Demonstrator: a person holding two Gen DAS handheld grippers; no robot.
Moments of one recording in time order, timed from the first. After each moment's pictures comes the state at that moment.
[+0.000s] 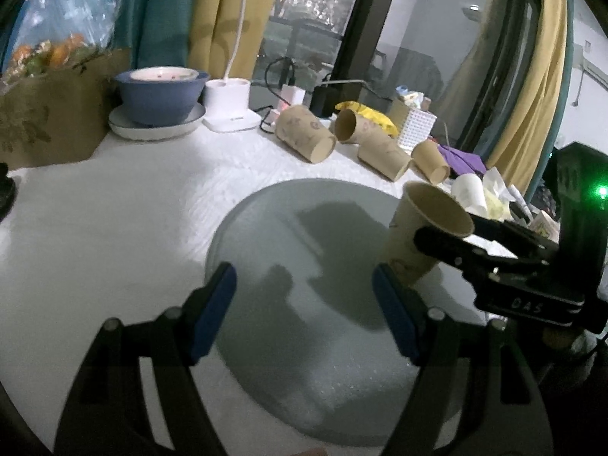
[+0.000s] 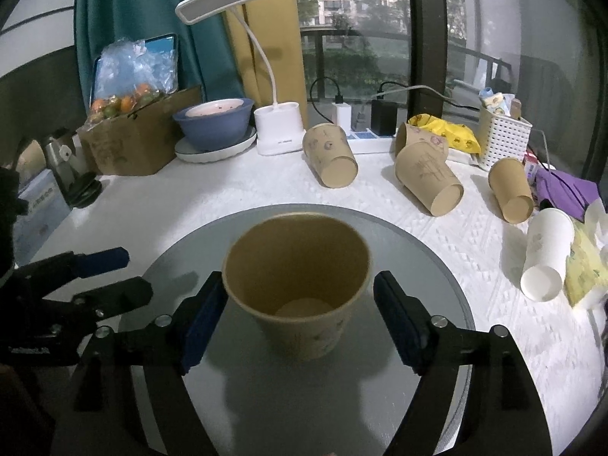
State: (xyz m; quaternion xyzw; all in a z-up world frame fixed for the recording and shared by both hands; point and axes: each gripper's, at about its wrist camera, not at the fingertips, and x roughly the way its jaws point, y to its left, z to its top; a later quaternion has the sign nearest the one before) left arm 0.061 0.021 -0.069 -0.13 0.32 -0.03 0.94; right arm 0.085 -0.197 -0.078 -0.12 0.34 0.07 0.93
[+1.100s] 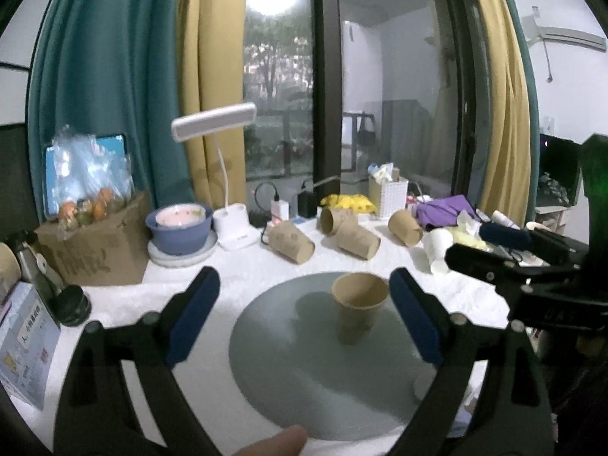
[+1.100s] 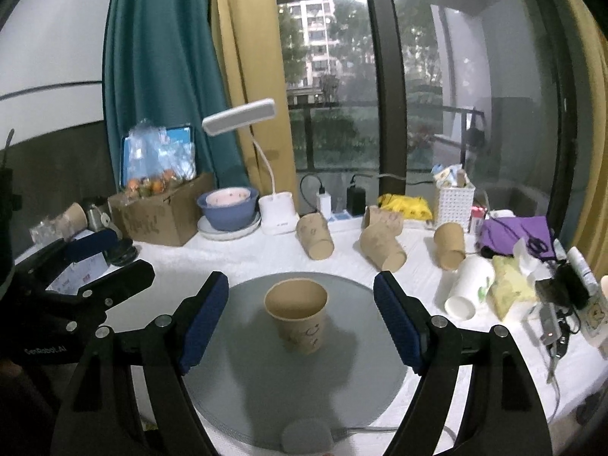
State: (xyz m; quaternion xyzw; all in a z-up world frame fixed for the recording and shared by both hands) left arm -0.022 -0.047 0.046 -0.01 0.17 0.02 0.99; right arm -0.032 -0.204 0.026 -0.09 0.21 0.06 0.97
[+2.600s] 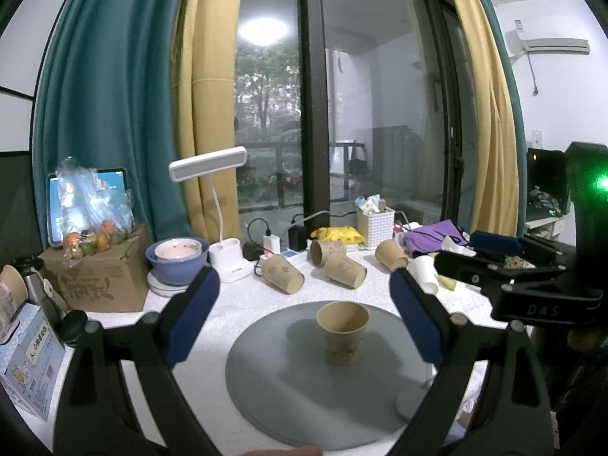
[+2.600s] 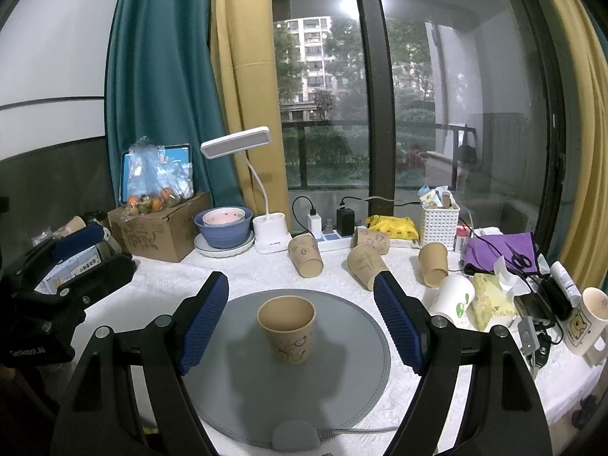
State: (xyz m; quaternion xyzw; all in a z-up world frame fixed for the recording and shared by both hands) left arm -0.047 -0.065 0.068 0.00 0.11 0.01 0.99; right arm -0.055 -0.211 0.048 -0.10 0.18 0.06 0.98
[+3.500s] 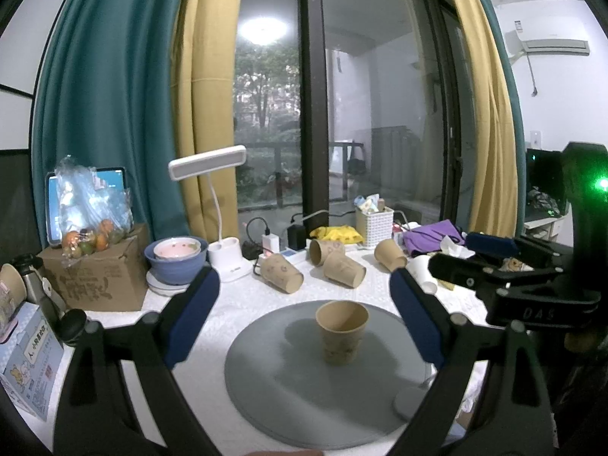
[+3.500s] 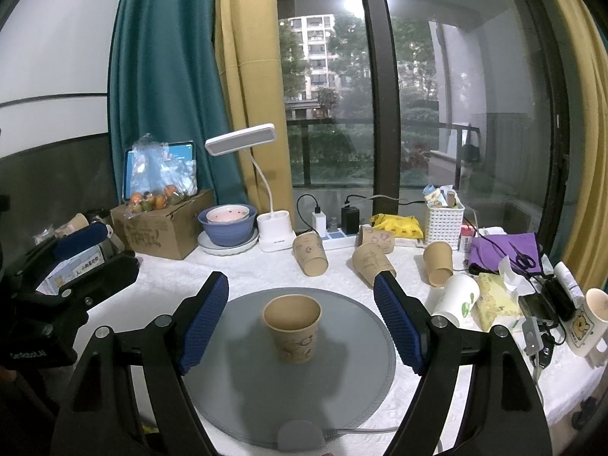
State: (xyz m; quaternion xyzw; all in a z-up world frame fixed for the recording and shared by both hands) left arm -0.048 -0.070 0.068 0.00 0.11 0.01 0.99; right arm -0.057 -0.205 0.045 -0.10 0.18 0.06 0.98
